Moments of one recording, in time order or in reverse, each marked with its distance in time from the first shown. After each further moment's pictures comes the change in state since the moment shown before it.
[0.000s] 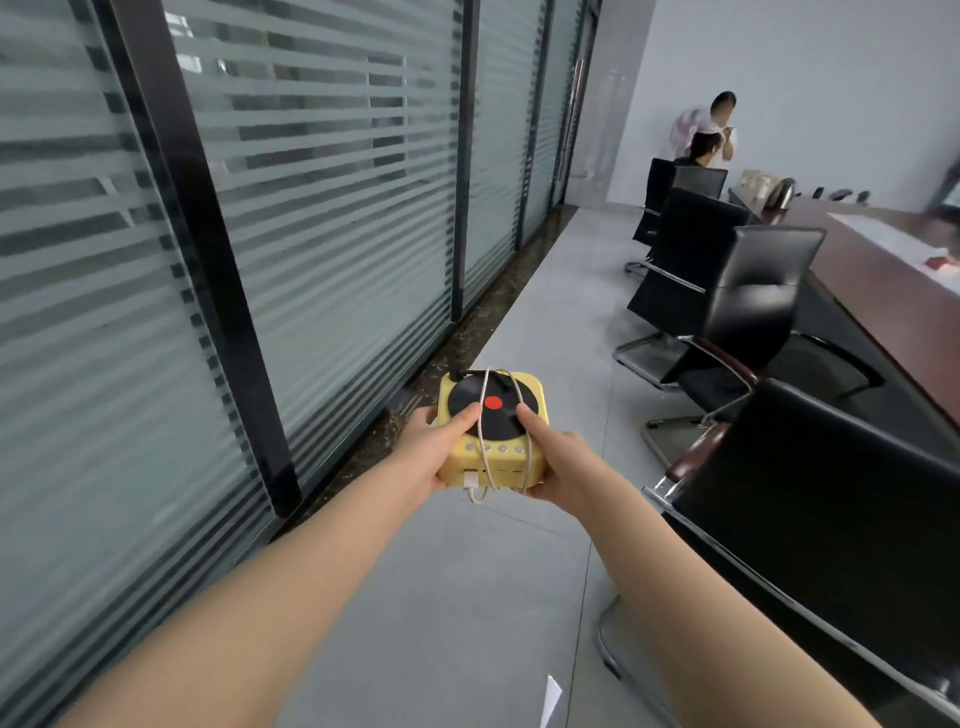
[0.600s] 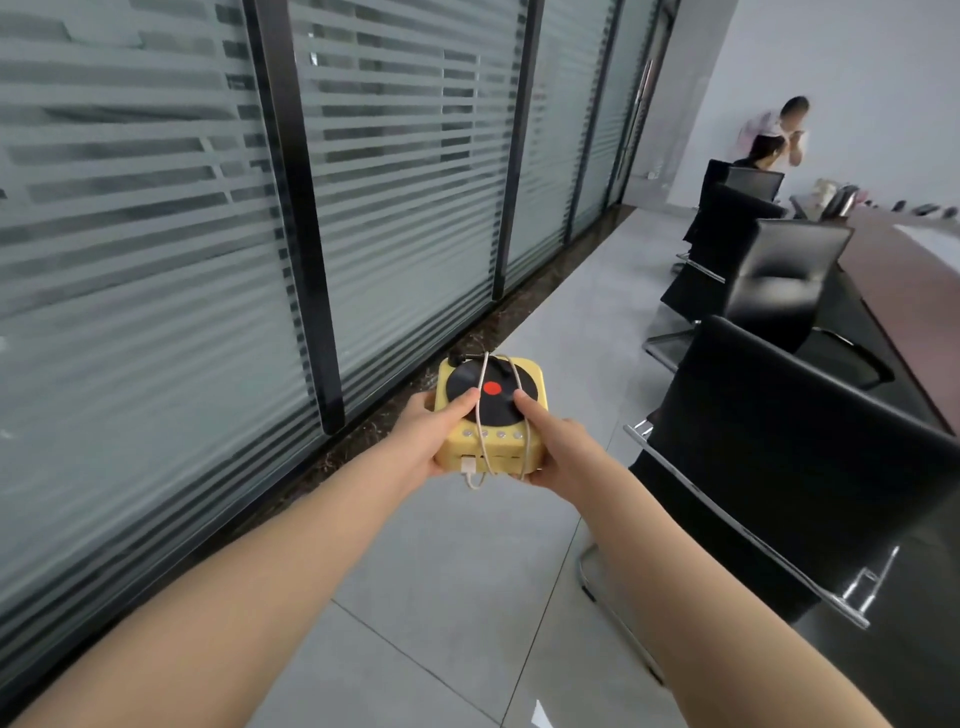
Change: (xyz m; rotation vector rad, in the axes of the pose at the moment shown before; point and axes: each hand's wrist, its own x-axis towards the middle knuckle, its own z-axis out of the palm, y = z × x) left_hand -0.248 -0.094 0.031 -0.057 0.080 0.033; right_hand -0.196 0.109 -0.083 -0.052 -0.125 0.016
